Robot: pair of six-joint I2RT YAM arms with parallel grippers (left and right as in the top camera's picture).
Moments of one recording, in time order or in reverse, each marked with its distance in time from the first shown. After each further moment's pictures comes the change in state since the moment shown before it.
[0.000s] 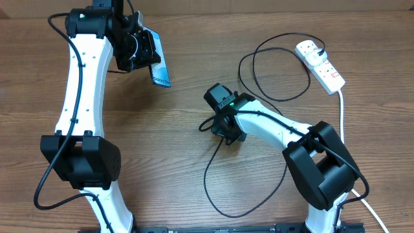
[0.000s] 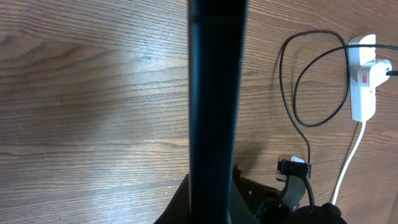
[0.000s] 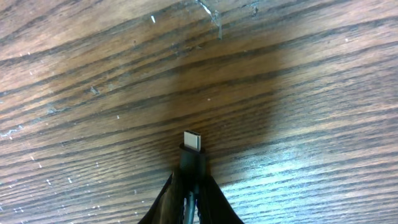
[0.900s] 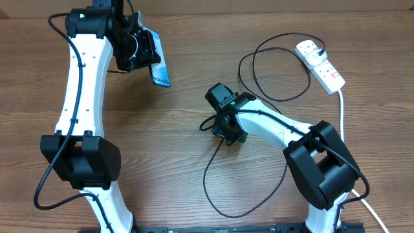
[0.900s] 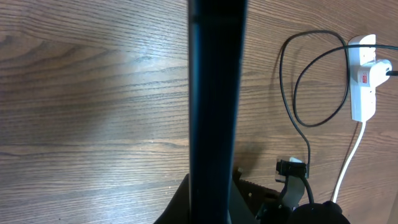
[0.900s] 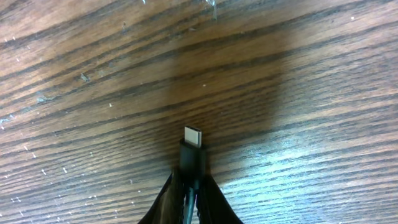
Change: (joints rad) left arm 0.000 0.000 0.000 0.000 0.000 0.000; right arm -0.005 0.000 0.002 -0.021 -0.042 0.000
